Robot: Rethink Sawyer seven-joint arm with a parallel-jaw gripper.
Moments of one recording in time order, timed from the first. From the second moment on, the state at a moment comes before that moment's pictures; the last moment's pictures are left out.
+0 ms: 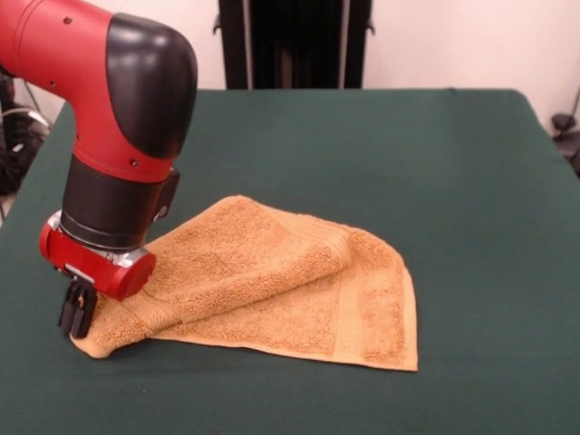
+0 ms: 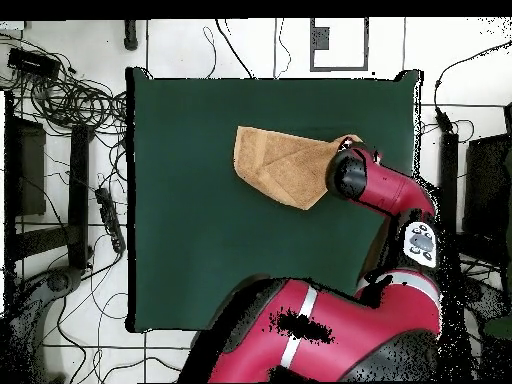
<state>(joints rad) -0.27 -0.12 -0.28 1.13 0.09 0.13 1.88</state>
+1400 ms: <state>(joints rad) -0.41 -0.28 -0.19 1.36 0.08 0.11 1.88</state>
